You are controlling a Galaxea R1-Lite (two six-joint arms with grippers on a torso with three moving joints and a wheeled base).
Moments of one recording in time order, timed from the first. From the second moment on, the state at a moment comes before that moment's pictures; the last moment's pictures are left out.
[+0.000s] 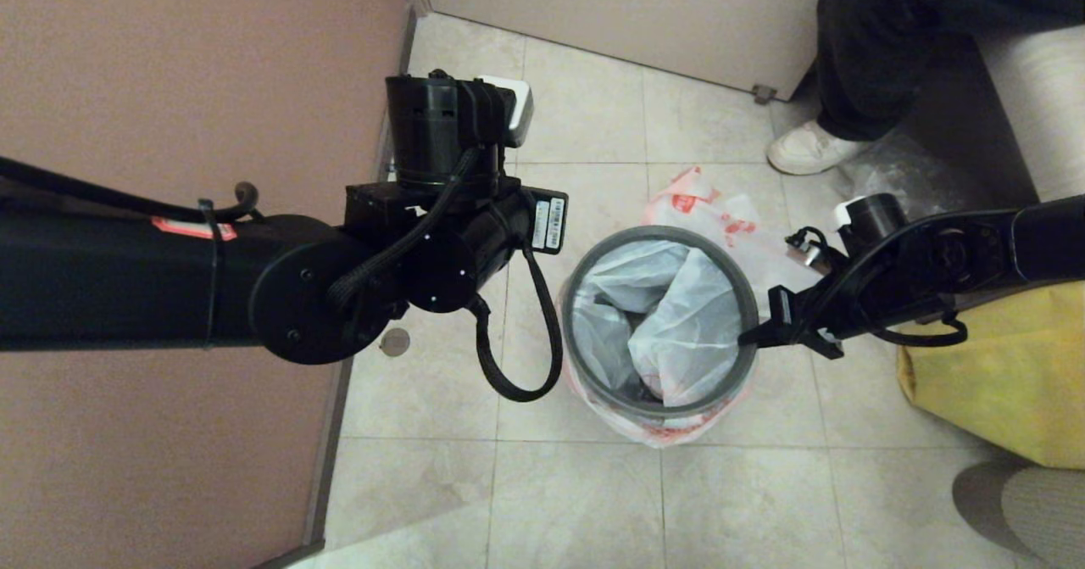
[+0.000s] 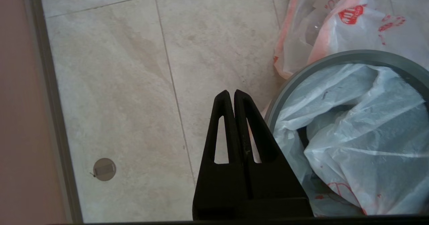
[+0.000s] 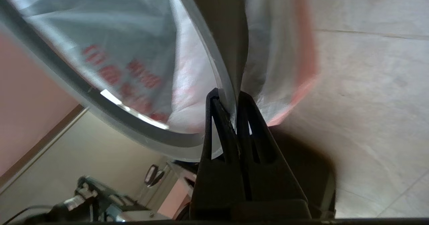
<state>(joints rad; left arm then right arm) -0.74 1.83 -1.35 -0.37 0.56 0.10 0.12 2.07 -1.52 0.35 0.49 0.34</state>
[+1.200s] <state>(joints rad) -0.74 1.84 -1.35 -0.37 0.56 0.10 0.13 2.01 -1.50 0.34 0.37 0.35</state>
